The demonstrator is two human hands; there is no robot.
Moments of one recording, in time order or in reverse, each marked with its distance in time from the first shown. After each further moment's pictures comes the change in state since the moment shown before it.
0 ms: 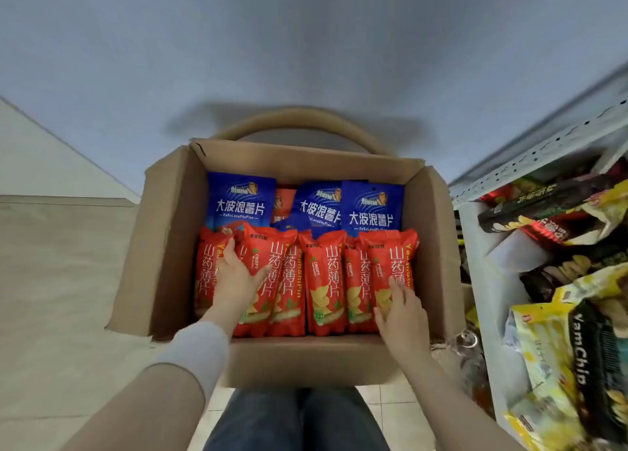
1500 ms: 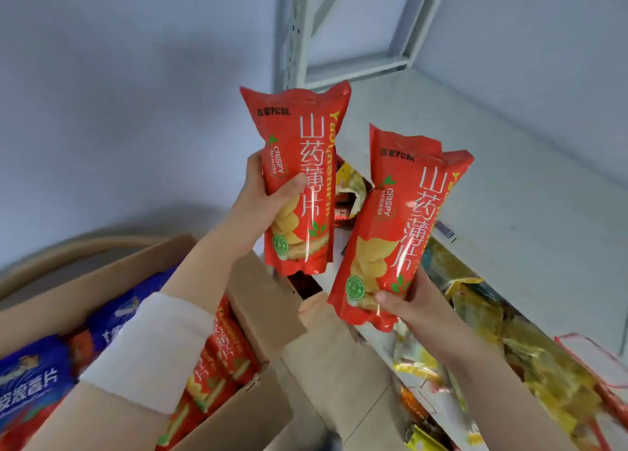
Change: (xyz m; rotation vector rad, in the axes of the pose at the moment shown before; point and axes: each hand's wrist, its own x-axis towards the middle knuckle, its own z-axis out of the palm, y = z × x) left_hand -0.223 0.380 0.124 -0.471 -0.837 0.863; right_hand -0.163 0.199 -0.218 1.386 0.313 0.044
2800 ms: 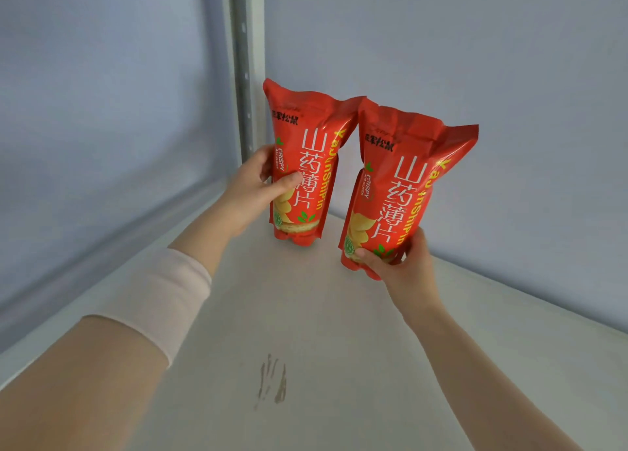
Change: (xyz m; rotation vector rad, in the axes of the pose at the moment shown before) left_hand 0.627 -0.018 0.290 0.187 -0.463 0.211; right_hand 0.462 -0.095 -0.385 -0.051 0.867 -0.320
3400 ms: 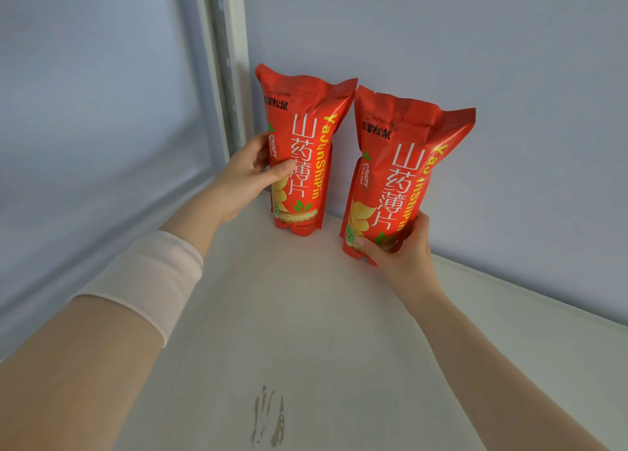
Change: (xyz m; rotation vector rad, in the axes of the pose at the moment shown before) left_hand 0.043 -0.016 -0.007 0.044 -0.082 -0.029; right_hand 0.041 0.024 0.010 -0.055 0.000 -0.009
